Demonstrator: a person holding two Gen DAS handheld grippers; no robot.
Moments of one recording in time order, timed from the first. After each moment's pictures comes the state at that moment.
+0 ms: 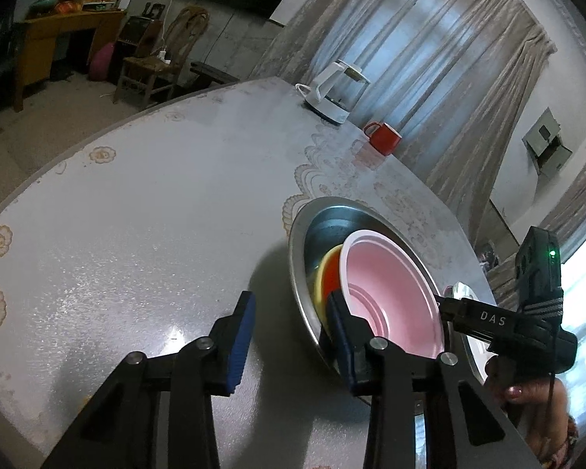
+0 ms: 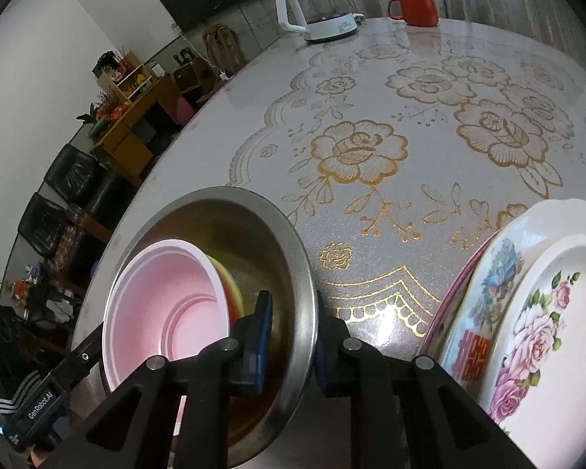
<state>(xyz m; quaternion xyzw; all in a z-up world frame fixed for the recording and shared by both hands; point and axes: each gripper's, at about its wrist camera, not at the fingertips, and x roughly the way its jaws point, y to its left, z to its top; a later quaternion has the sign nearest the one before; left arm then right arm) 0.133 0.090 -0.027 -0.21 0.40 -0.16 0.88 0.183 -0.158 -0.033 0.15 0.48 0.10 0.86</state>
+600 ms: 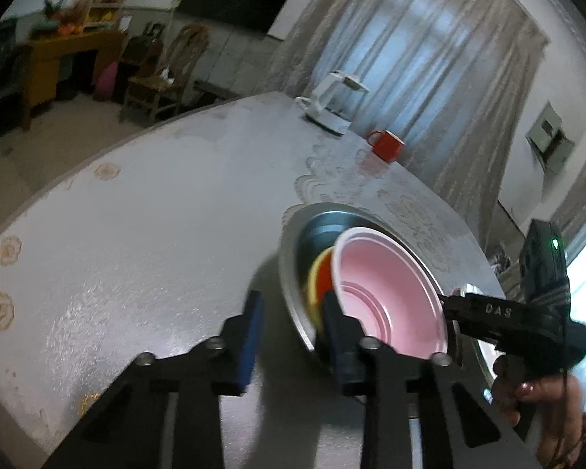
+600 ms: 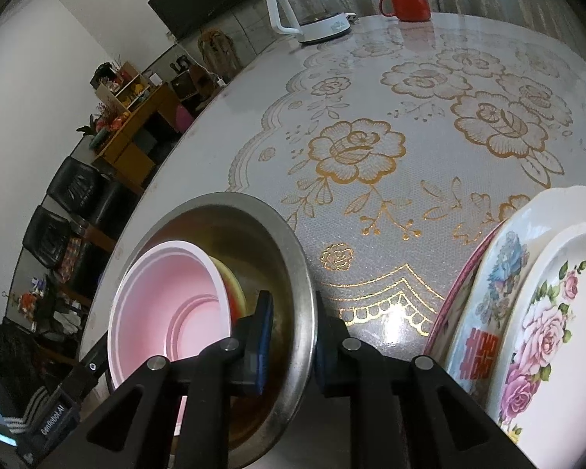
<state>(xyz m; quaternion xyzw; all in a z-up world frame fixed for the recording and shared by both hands) 0.123 0.078 -0.024 -0.18 0.37 -0.15 0.90 0.181 -0.161 -0.035 0.18 0.48 0.11 0.85</state>
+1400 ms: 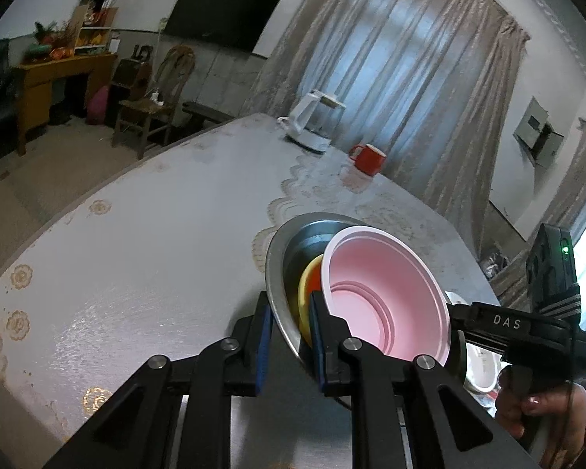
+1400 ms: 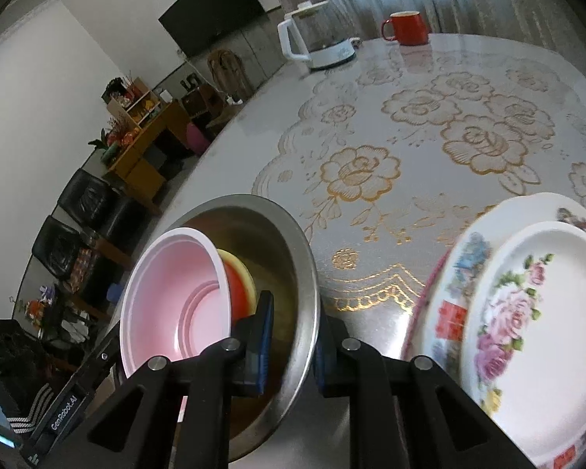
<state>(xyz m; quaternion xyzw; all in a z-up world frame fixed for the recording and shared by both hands) 0.106 0.065 0.011 -0.17 0.33 -0.16 0.91 0.146 -0.168 0.001 0.19 0.44 0.11 0.87</state>
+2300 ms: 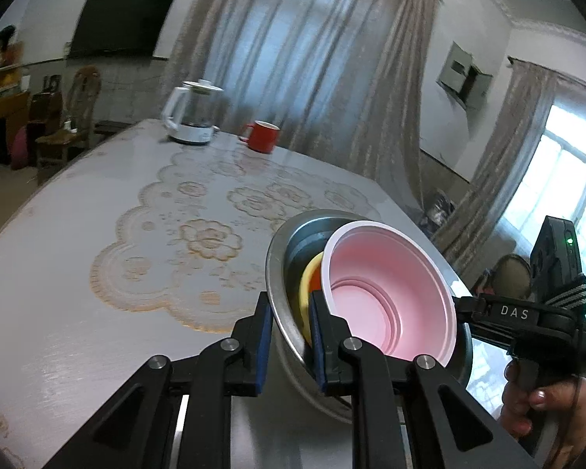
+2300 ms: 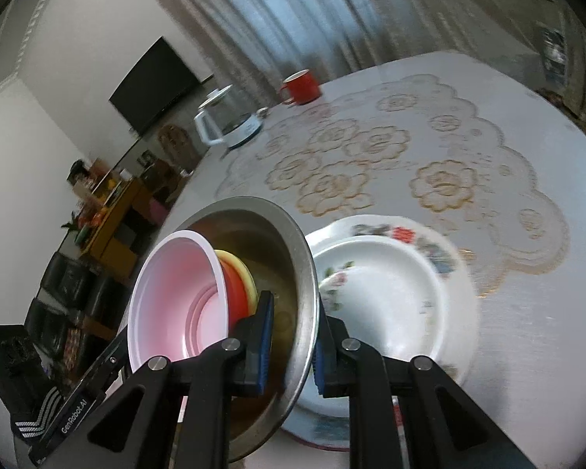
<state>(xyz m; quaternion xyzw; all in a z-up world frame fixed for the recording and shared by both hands) 0.096 -0.076 0.050 -0.09 0.33 -0.30 0.89 0.059 -0.303 0.036 0.27 0.36 0.00 0.89</state>
